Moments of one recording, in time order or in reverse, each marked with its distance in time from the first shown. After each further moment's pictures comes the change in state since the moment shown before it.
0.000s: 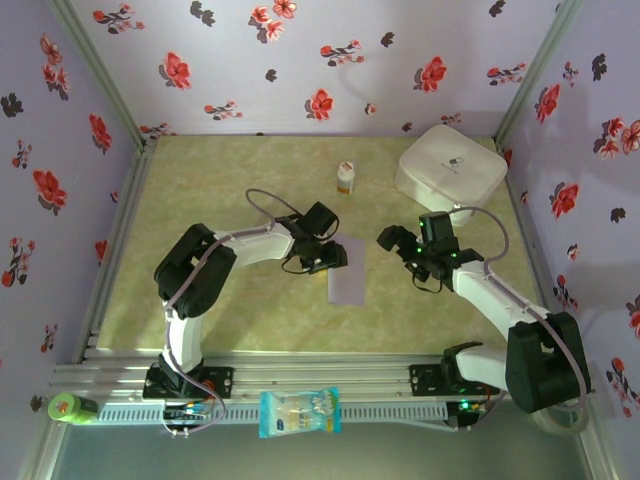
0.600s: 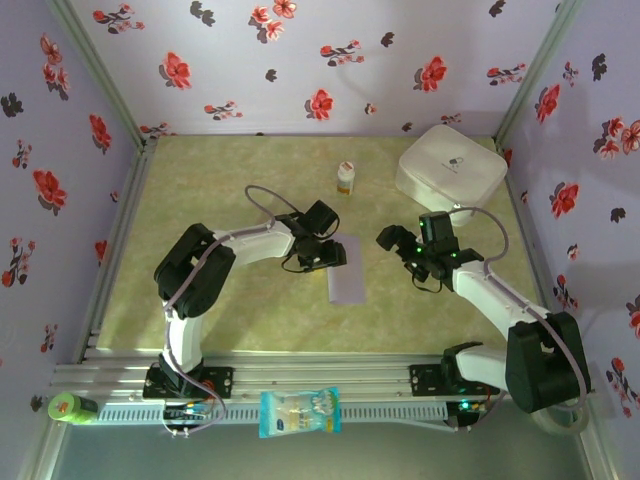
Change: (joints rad) left arm -0.001 0.000 0.021 -0.052 -0.058 0.013; right arm 0.000 0.001 0.000 0.003 -0.022 0.015
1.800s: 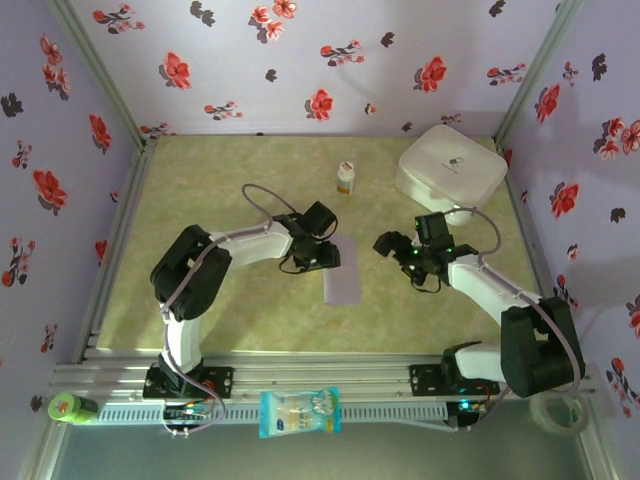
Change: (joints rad) left arm -0.002 -0.033 -0.019 -0.044 -0.060 0.021; right arm 0.000 0.078 0.020 -0.056 -0.055 -0.051
